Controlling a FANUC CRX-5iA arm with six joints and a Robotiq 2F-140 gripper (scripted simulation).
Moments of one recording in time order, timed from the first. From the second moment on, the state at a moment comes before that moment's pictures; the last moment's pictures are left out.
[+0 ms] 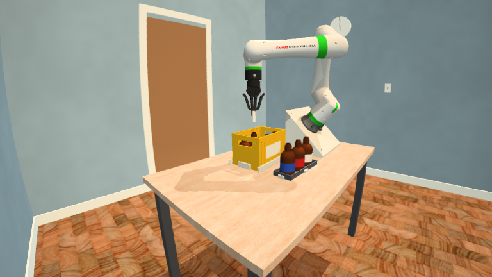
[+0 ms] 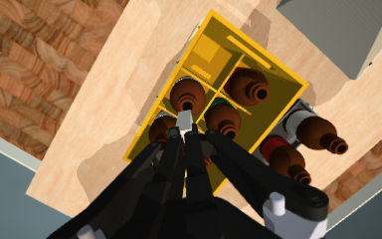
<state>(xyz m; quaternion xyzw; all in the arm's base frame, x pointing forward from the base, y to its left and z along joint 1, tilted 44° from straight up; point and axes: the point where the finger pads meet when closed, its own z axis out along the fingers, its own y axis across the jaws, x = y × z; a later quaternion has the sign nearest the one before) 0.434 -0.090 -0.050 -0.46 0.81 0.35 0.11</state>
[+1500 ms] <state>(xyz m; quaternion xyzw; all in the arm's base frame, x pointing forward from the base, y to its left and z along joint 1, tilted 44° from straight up) 0.381 0.107 0.144 -0.42 0.83 0.36 0.09</state>
